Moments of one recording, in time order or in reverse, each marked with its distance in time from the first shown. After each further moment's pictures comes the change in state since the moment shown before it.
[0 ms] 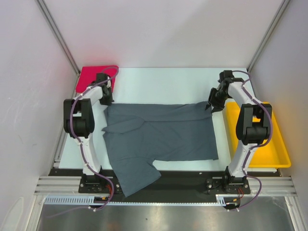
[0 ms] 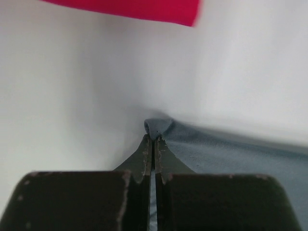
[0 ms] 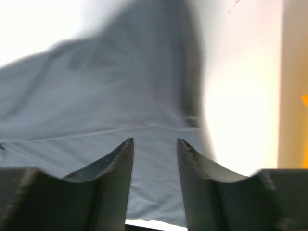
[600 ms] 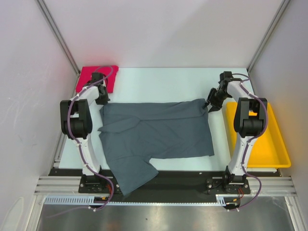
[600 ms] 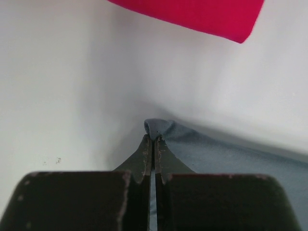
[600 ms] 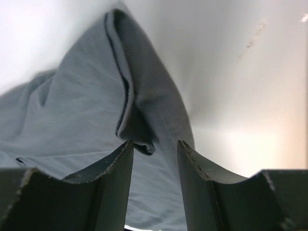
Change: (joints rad) left arm 0.050 -0.028 -0.008 0.000 -0.052 -0.062; right arm -0.037 0.171 0.086 0.037 -0.089 0.071
